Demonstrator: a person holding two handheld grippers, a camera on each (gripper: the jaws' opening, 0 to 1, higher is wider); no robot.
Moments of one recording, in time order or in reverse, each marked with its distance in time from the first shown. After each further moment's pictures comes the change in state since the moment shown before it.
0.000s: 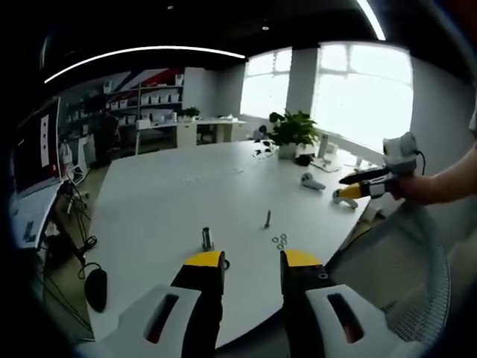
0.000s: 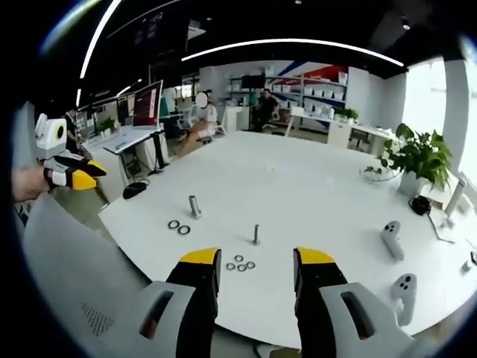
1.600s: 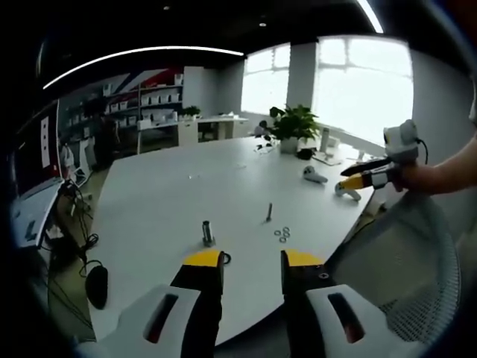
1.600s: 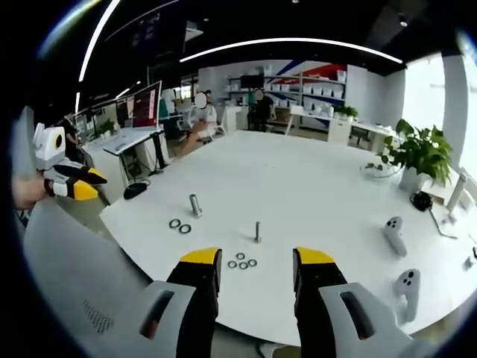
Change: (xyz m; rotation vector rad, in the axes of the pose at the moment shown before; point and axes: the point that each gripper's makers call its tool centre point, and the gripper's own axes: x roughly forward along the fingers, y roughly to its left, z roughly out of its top) left arm 0.005 0.000 -0.014 0.025 0.020 0.026; right arm 0.002 0.001 -0.006 0.021 0.012 0.012
